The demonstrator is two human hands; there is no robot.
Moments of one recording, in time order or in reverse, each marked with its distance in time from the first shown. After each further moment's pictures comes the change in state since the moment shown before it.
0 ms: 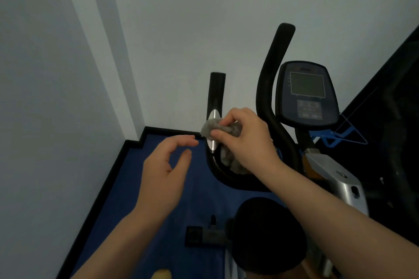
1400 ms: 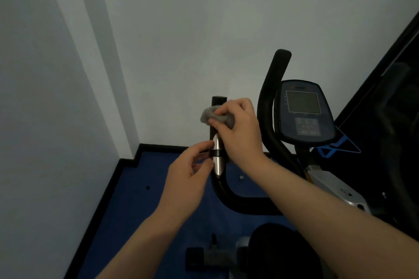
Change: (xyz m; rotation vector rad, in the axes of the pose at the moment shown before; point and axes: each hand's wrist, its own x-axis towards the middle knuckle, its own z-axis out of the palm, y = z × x) left_hand 0.040 0.008 0.016 -0.089 -0.187 -0.139; right_hand 0.051 -0.006 0.021 0.060 0.250 -0.129
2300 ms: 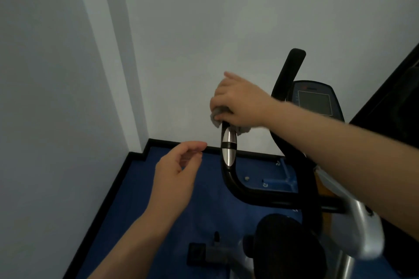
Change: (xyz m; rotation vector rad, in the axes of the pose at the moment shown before) left_hand -0.026 -0.002 -0.028 -0.055 0.184 0.028; right_hand 0.074 -0.027 -0.018 -0.943 -0.729 -0.809
